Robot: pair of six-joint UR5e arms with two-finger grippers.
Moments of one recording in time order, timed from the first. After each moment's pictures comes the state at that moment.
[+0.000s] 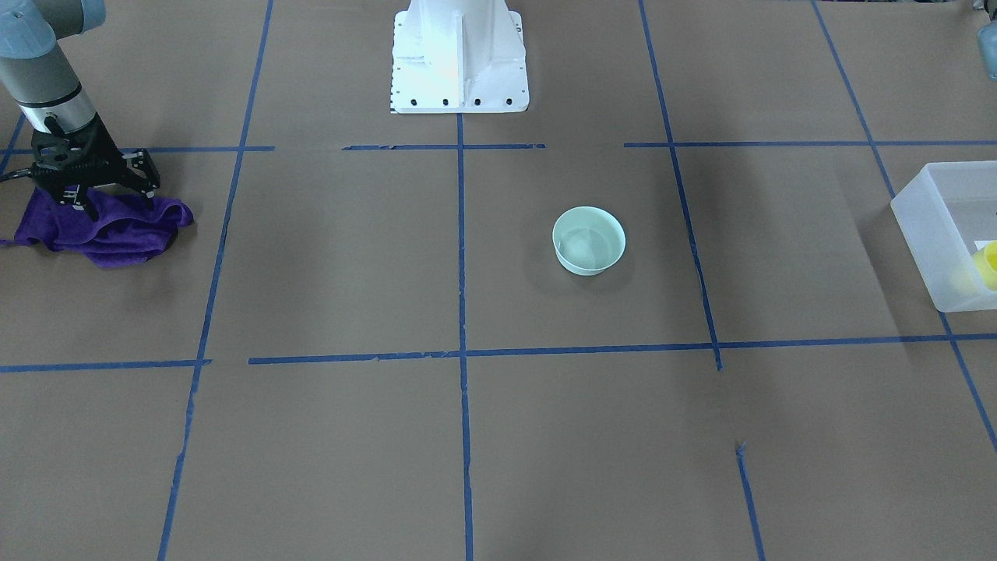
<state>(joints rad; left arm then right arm) -1.46 -1.49 -1.73 -2.19 -2.27 -0.07 0.59 -1.91 1.92 -0.85 1.72 0.81</state>
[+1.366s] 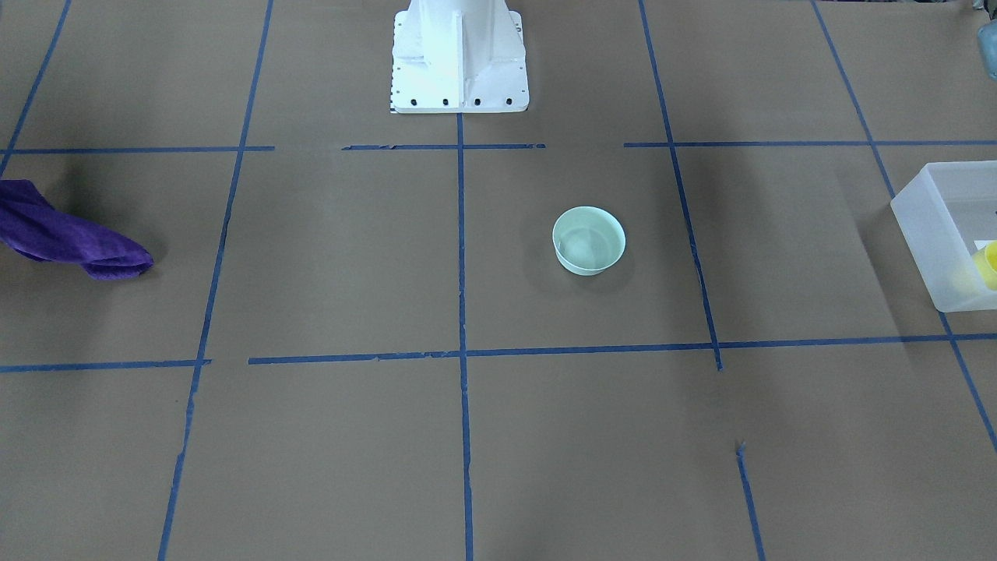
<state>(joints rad) -1.46 -1.49 -1.73 -2.19 -2.27 -0.08 1.25 -1.94 2.01 -1.03 2.19 0.29</state>
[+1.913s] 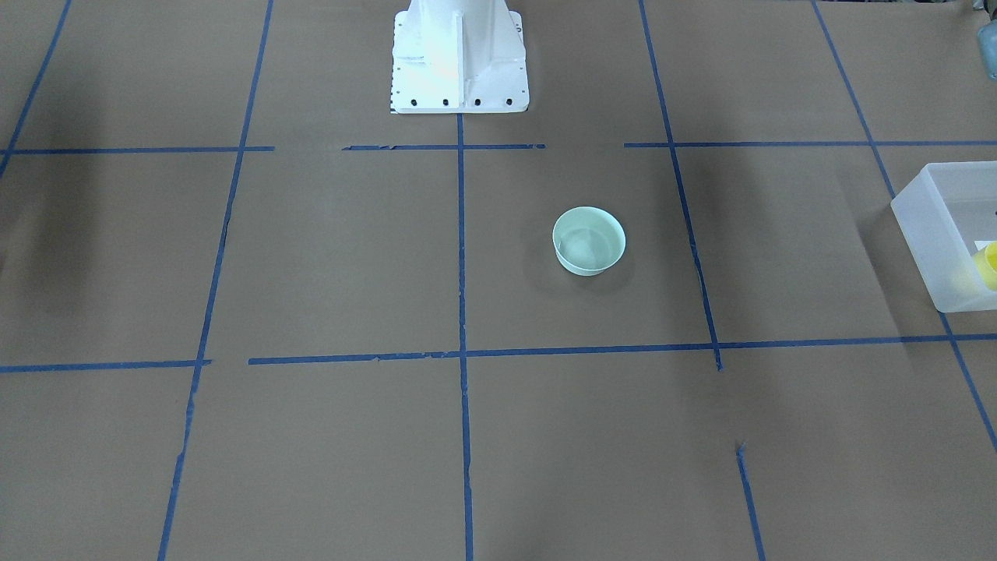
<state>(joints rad) -1.46 -1.49 -1.73 -2.20 -2.27 -0.09 1.79 -1.63 2.08 -1.92 2.30 -0.52</state>
